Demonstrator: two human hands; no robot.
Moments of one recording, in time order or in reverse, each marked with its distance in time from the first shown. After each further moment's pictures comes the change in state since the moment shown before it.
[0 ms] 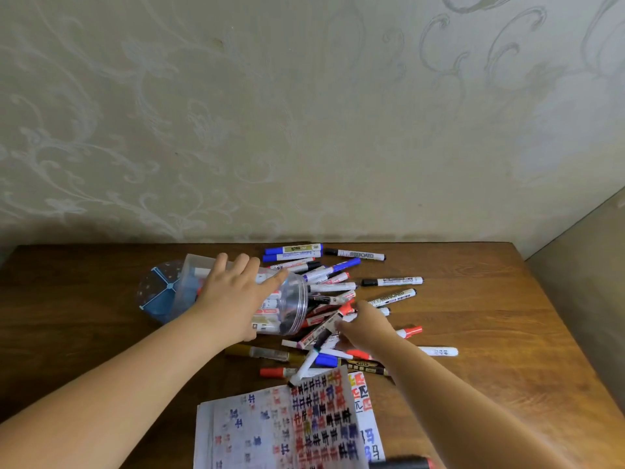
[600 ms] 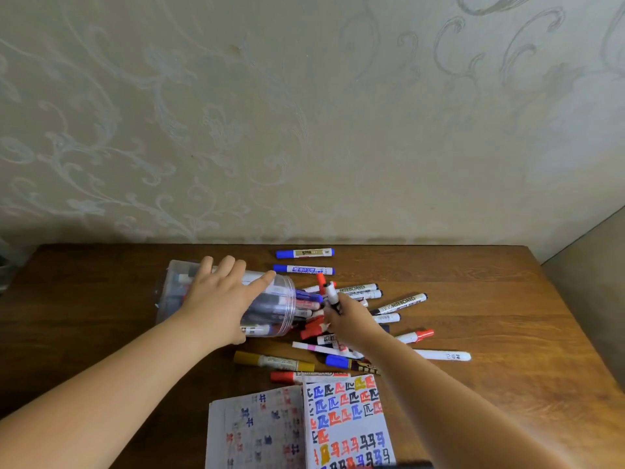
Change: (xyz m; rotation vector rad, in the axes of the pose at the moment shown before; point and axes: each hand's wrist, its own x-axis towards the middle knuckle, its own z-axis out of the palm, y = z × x) left_hand -0.017 -0.020 0.005 -0.004 -0.043 -0.091; right_hand -0.011 -0.034 0.019 -0.077 -0.033 -0.271
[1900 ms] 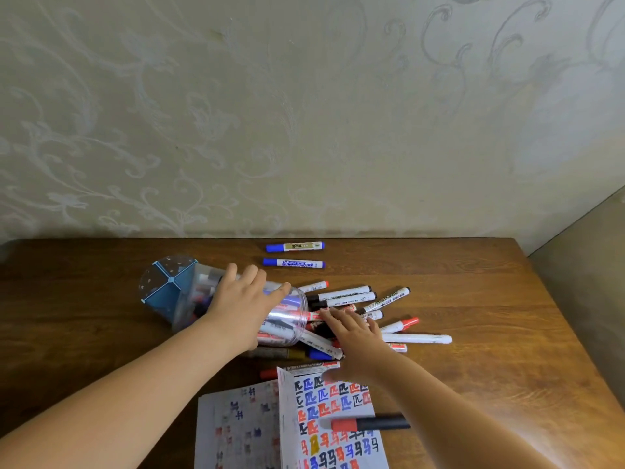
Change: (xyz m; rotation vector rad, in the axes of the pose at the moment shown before) left_hand 0.013 0.042 0.003 0.050 -0.058 0.114; right_hand -0.024 0.054 0.000 -0.710 -0.185 -0.182
